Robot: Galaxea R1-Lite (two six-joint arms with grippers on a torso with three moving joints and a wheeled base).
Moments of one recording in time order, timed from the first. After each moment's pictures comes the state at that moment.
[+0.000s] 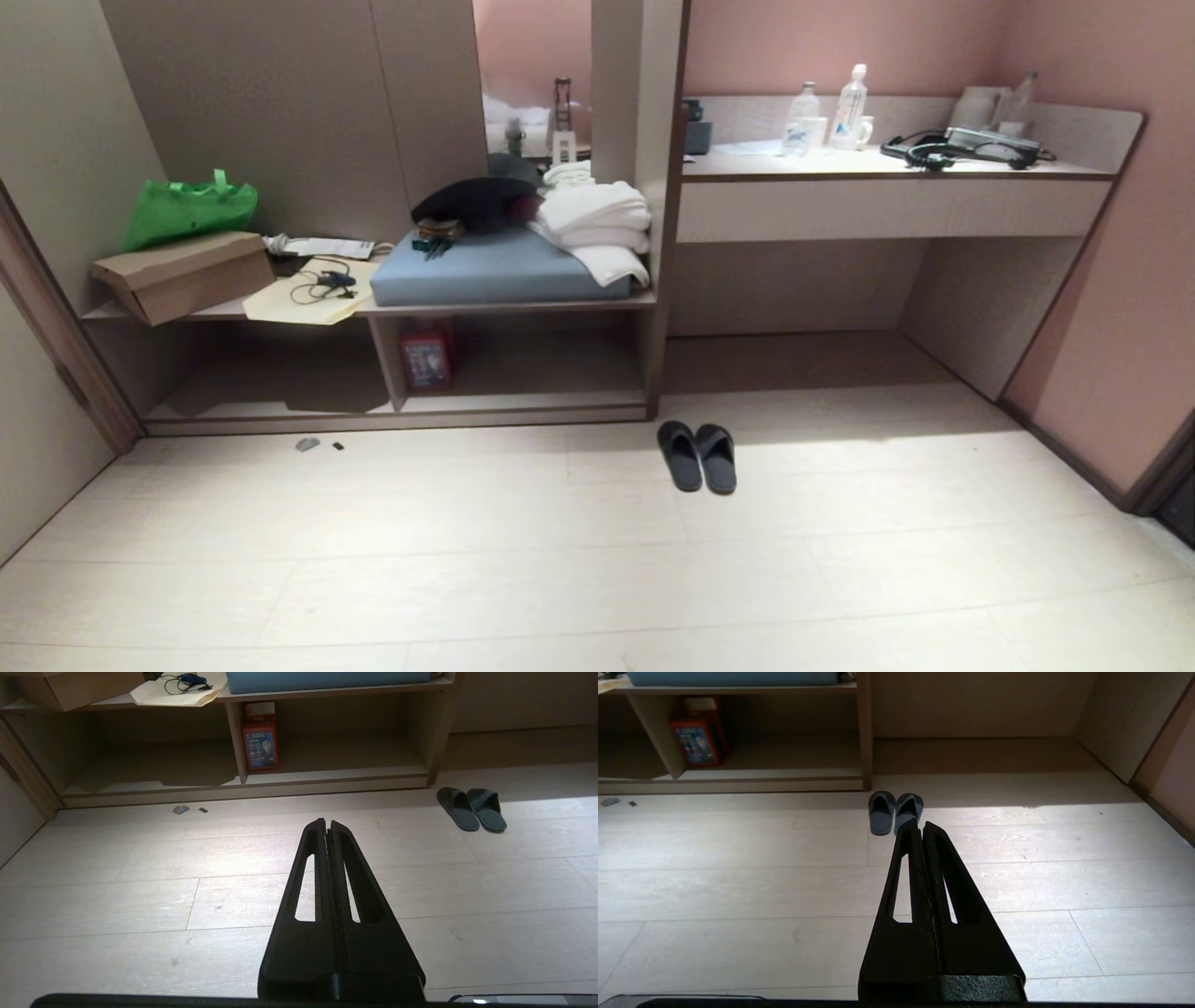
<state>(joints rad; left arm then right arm) 0.00 0.00 0.00 -0.01 -0.01 0.02 0.00 0.00 0.00 0.00 -0.01 0.03</state>
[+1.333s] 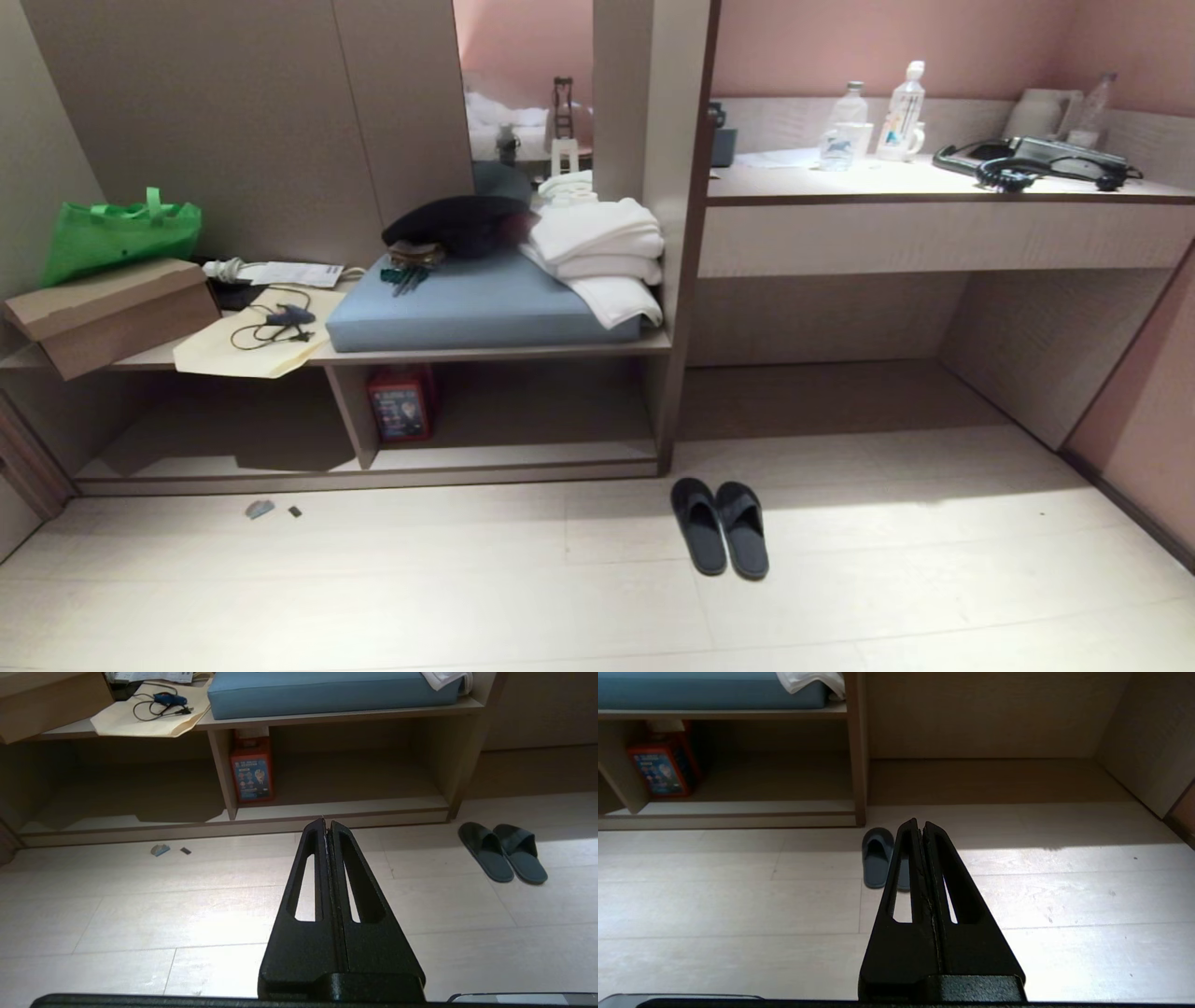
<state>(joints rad) 0.00 0.00 0.00 -0.01 -0.01 0.02 0.00 0.00 0.00 0.00 -0.01 0.02</state>
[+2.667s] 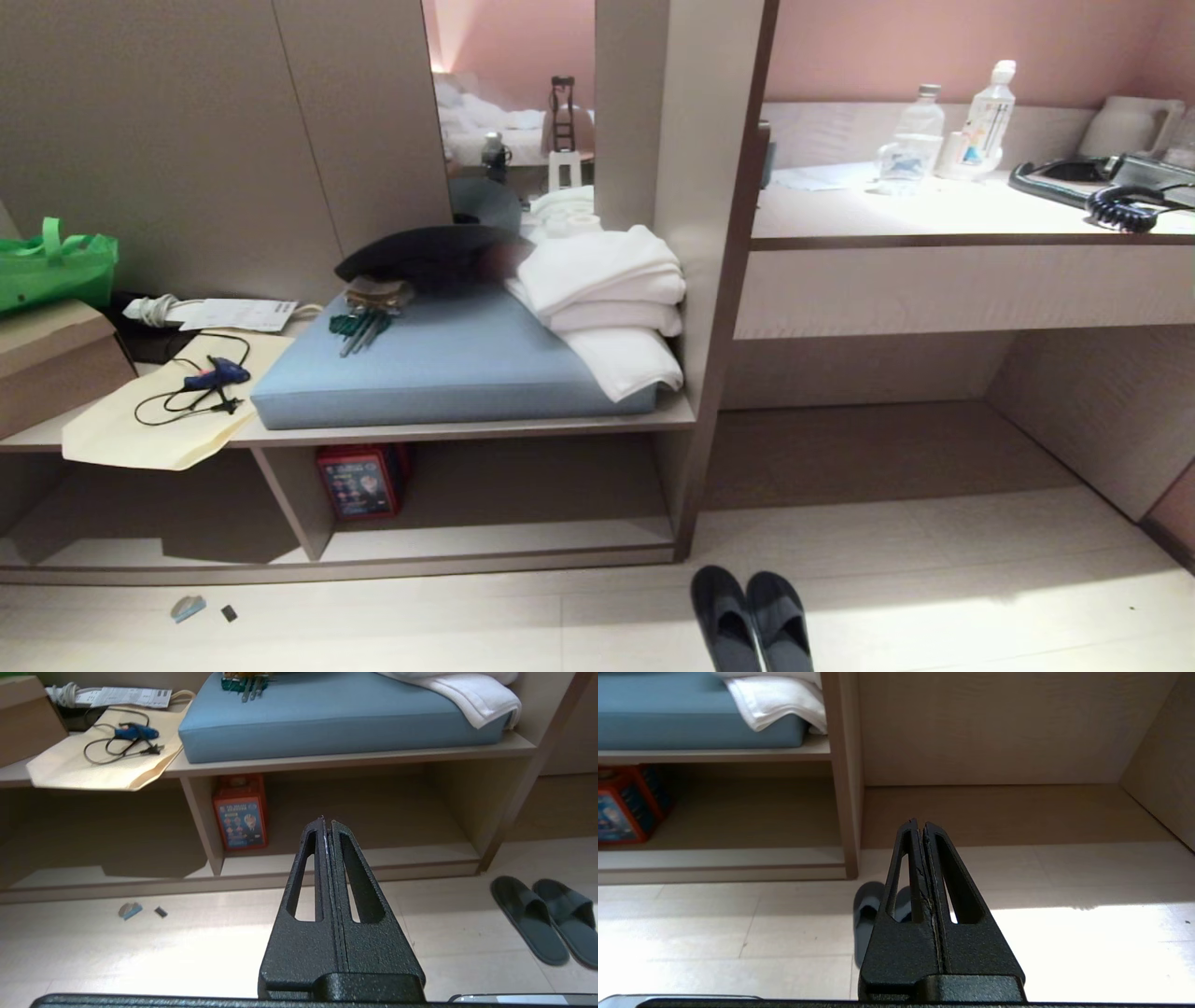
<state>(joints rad) 0.00 0.00 0.00 -0.01 -0.01 0.02 0.00 0.00 0.00 0.00 -0.01 0.02</state>
